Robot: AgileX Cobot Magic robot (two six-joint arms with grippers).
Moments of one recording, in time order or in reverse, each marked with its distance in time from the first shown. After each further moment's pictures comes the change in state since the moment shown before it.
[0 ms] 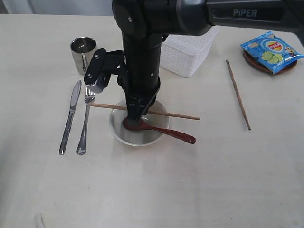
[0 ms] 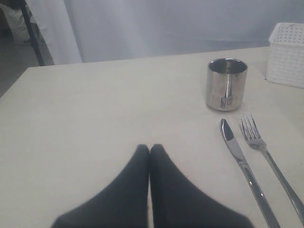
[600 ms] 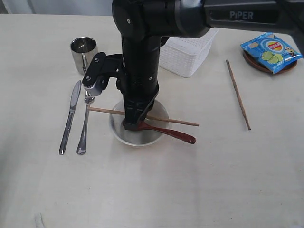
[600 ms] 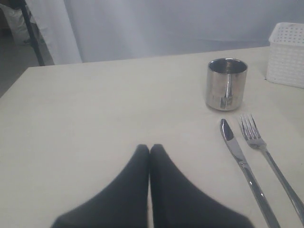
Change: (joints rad) left arm 0.000 0.000 0.000 0.000 0.000 0.000; right arm 0.000 0.012 0.000 0.046 0.016 0.004
